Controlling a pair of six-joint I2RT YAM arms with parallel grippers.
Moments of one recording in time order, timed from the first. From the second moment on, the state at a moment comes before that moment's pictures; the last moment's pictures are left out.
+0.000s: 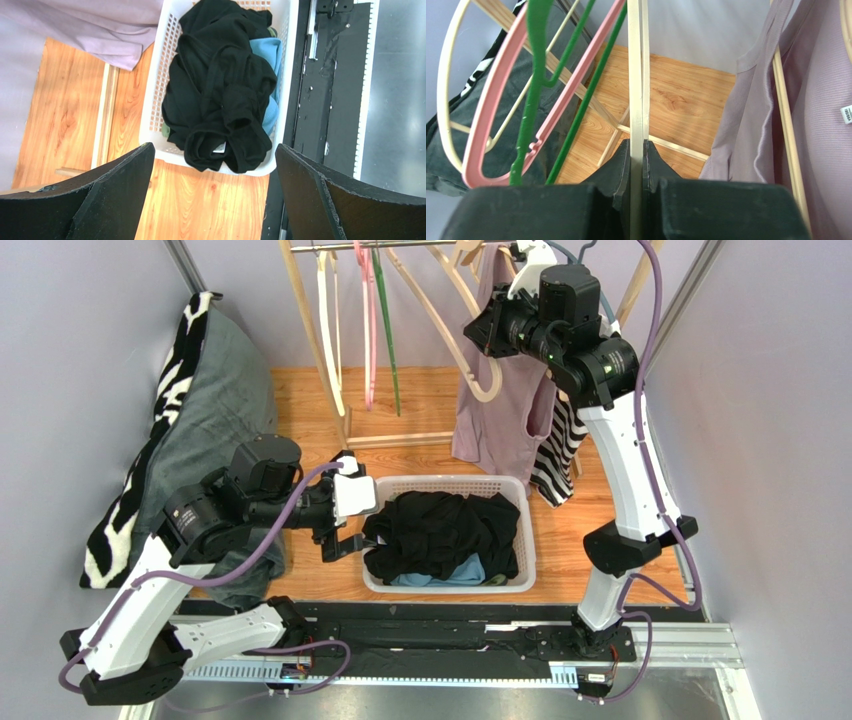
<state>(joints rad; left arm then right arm) -0.82 0.97 1.52 -1.15 0.38 0.53 0.51 1.80 2.52 -0.92 -0.09 0.28</state>
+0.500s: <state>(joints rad) -0.82 0.98 1.52 -1.17 0.38 0.54 0.47 1.85 2.52 -0.92 -0.20 0.37</state>
